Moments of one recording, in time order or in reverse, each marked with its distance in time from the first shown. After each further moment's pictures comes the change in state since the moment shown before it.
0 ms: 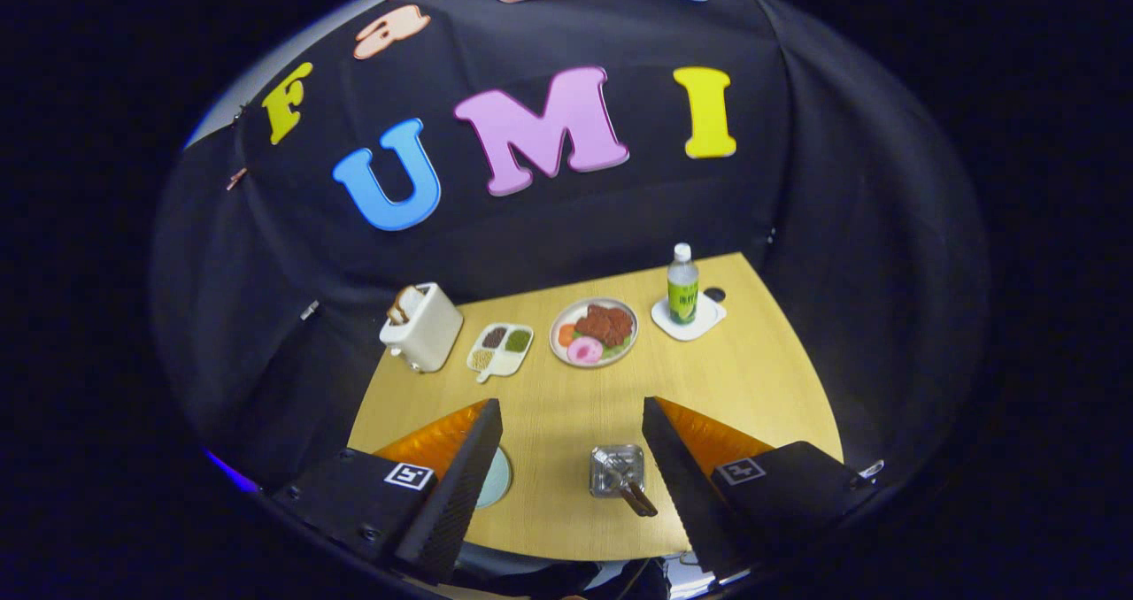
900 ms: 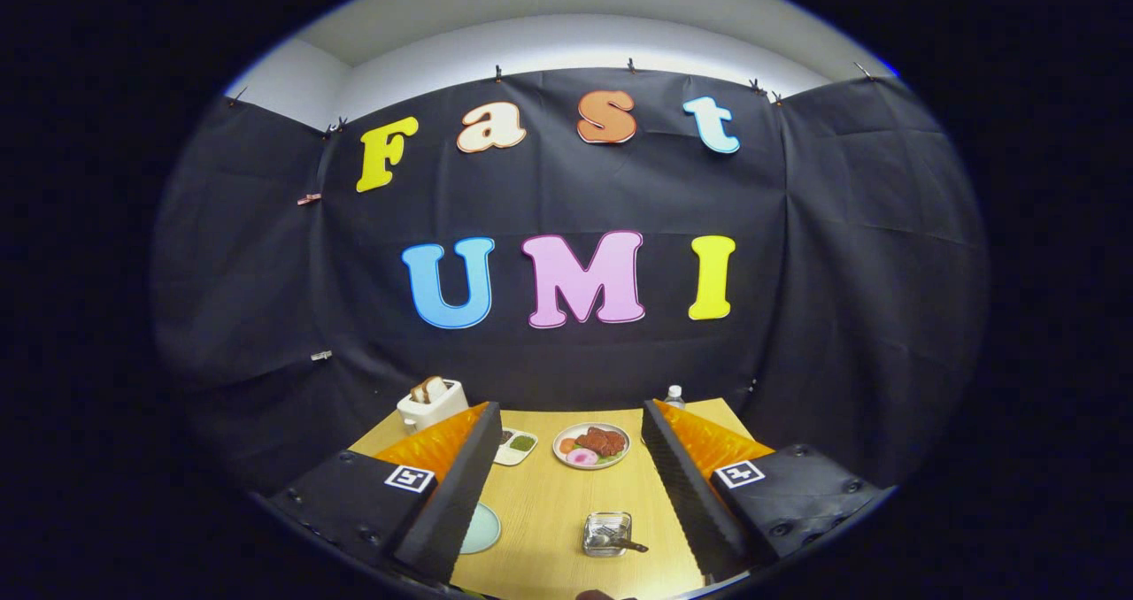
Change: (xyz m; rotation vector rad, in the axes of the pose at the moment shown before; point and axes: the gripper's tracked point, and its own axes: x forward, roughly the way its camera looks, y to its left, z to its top) arm -0.127 0.064 0.019 -0.185 -0.474 -0.009
